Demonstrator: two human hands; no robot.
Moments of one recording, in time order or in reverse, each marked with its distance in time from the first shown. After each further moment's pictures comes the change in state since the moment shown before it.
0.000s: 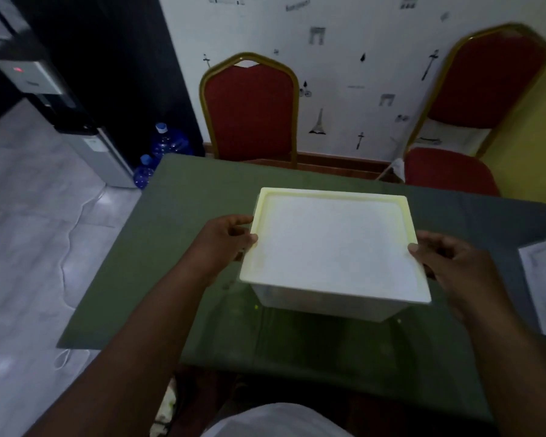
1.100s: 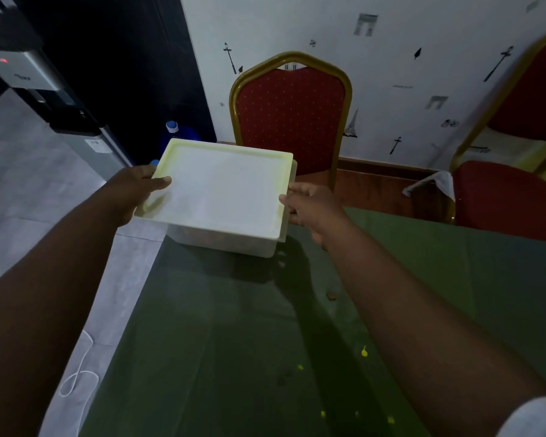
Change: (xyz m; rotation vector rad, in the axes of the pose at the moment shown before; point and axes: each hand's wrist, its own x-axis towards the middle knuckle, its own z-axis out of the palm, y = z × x) left_hand 0.281 0.016 -0.291 0.162 0.218 -0.120; right_hand 0.173 -0.147 0.382 0.124 -0.438 0.109
